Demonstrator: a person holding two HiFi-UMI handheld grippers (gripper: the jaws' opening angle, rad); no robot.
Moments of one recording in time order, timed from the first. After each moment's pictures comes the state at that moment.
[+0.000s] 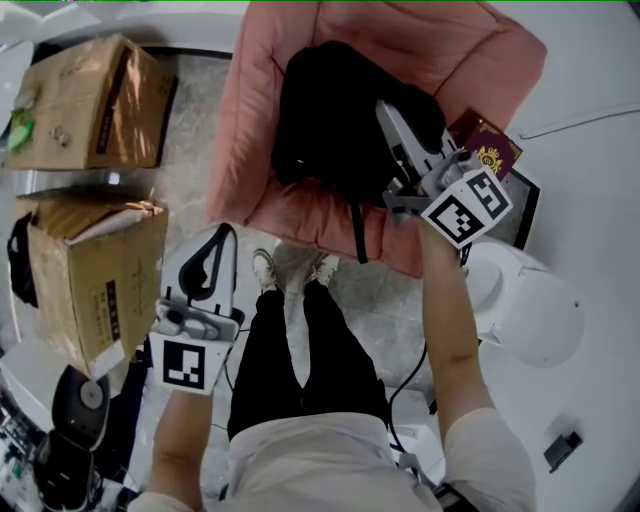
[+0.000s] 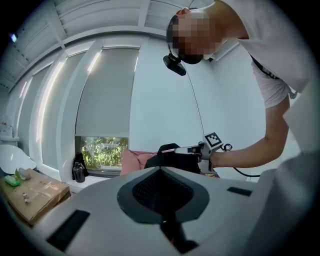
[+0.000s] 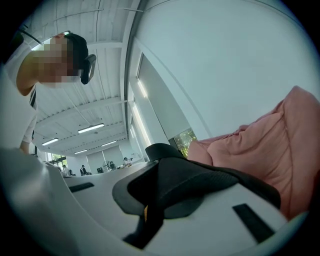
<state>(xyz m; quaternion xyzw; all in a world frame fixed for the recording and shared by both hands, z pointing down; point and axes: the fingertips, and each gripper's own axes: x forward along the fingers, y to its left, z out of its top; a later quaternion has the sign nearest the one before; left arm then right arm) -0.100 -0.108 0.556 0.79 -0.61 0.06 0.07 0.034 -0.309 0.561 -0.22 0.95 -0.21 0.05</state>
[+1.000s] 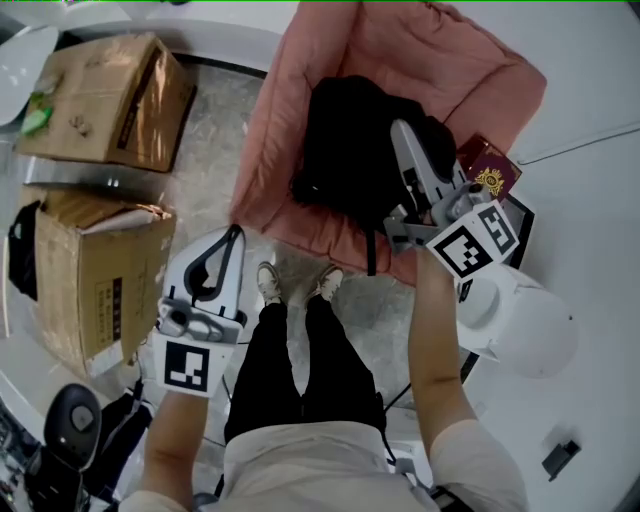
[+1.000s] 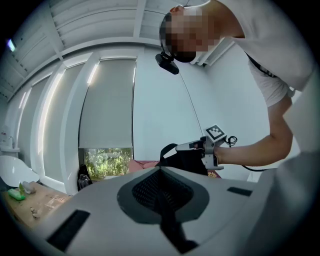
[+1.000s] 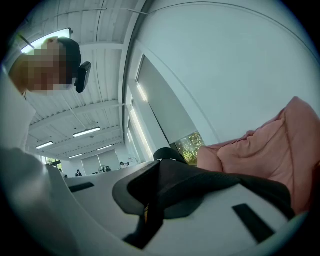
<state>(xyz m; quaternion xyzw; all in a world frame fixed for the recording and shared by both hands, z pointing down) -0.150 -0.083 0.524 0.79 -0.61 0.05 0.03 -0.018 -0.270 0.502 -0.25 0.94 -0.22 0.06</state>
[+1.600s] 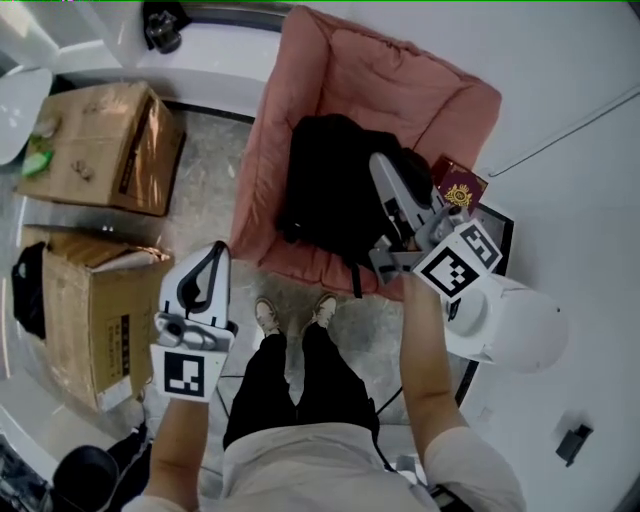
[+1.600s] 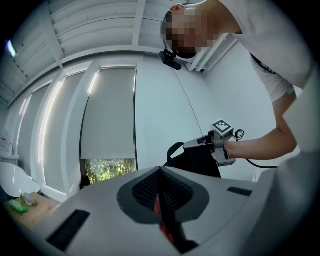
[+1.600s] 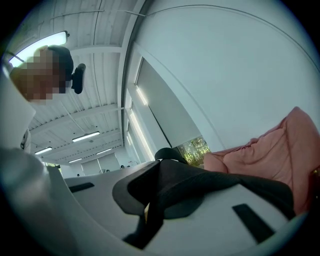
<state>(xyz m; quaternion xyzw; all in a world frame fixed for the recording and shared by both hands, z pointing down) -0.173 -0.079 0.476 0.79 -0.61 0.03 -0.01 -0.018 -0.239 0.438 -0.26 0.93 -0.23 0.07</state>
